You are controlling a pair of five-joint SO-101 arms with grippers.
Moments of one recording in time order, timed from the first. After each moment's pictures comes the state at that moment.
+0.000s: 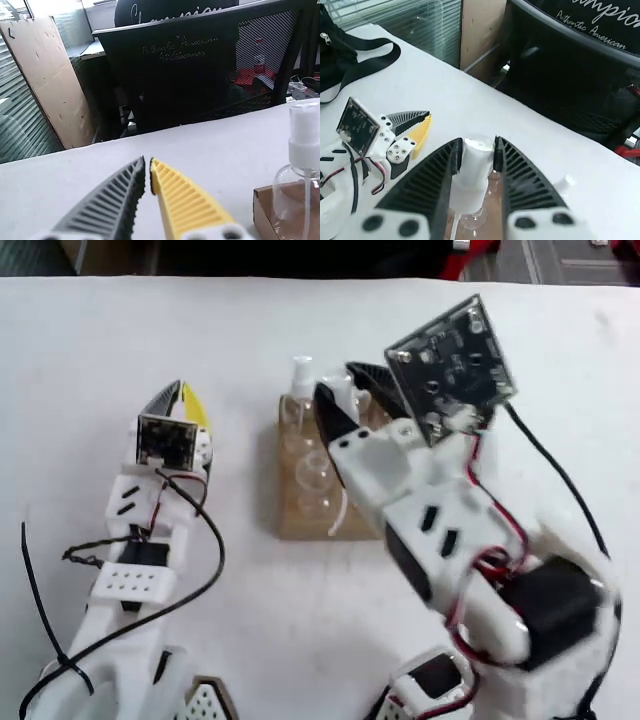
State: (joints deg) left arm -2.5 -41.2 75.3 -18.3 -8.2; right arm -30.9 -39.4 -12.7 77.0 10.2
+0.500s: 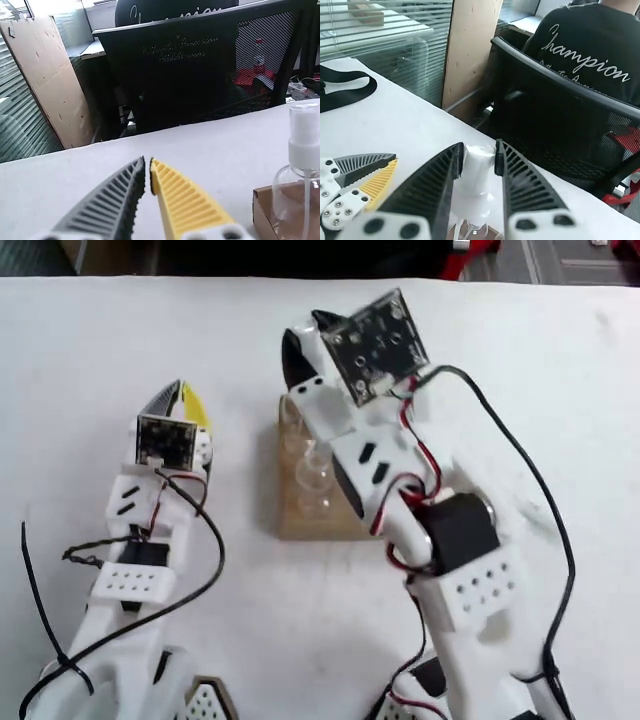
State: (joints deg) left arm -2.5 -41.2 75.3 -18.3 -8.0; right arm -29.3 -37.2 10.6 43.0 15.3
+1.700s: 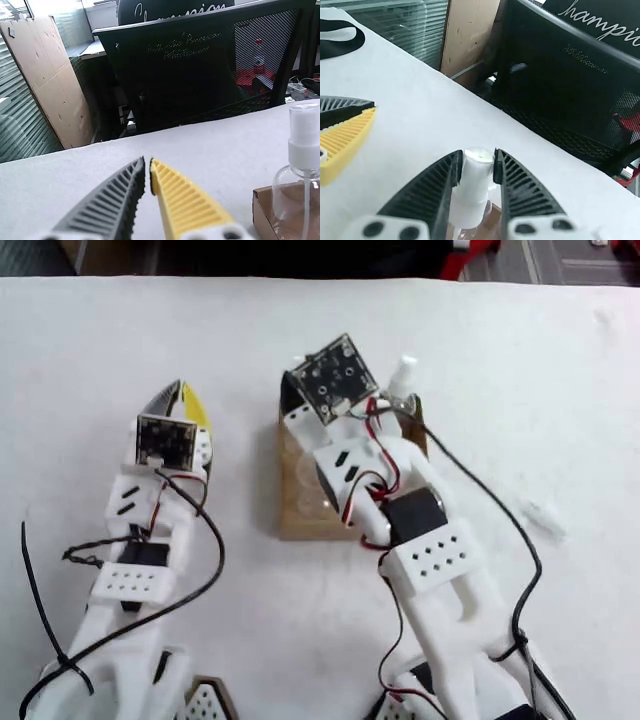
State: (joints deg) left arm -2.5 -41.2 75.3 -18.3 -8.0; right arm -28.4 -35.8 35.8 23.8 18.2
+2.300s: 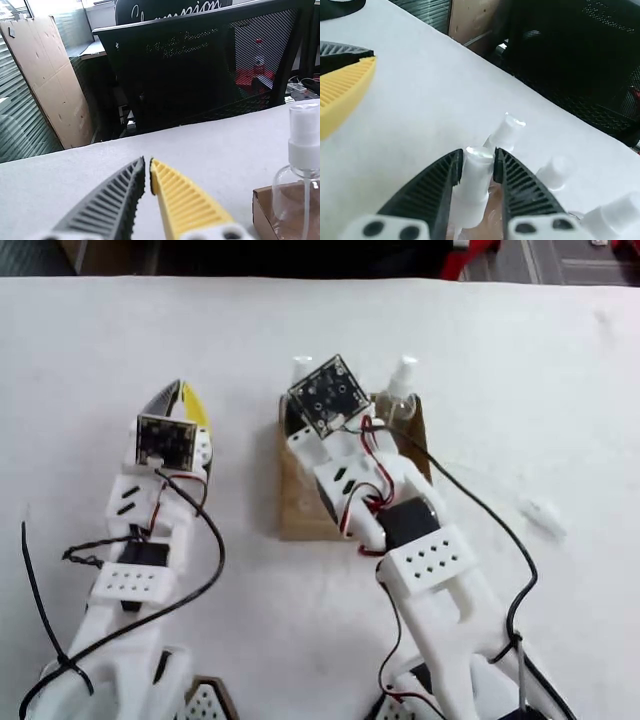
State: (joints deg) left arm -2.5 -41.2 75.3 -18.3 -8.0; right arm -28.4 -35.8 43.0 22.8 18.2
